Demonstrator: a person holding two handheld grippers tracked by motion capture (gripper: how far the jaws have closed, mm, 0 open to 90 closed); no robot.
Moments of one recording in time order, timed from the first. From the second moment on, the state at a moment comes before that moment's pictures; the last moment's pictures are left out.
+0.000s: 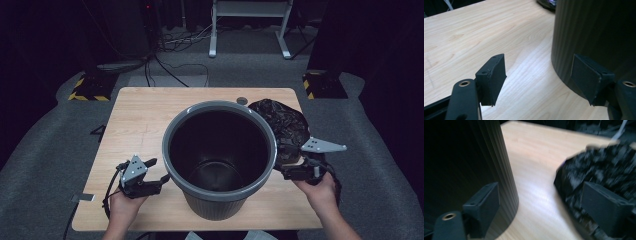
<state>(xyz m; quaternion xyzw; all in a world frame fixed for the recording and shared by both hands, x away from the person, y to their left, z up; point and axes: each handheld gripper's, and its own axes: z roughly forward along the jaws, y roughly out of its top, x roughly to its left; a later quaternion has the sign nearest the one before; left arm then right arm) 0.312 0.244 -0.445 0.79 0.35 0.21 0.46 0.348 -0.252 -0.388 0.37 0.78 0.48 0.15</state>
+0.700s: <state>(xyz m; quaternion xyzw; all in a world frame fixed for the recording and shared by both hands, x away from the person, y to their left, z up) 0.279 0.292 -0.447 0.77 0.41 0.23 0.44 0.387 -0.240 -0.253 0.29 0.79 0.51 0.16</state>
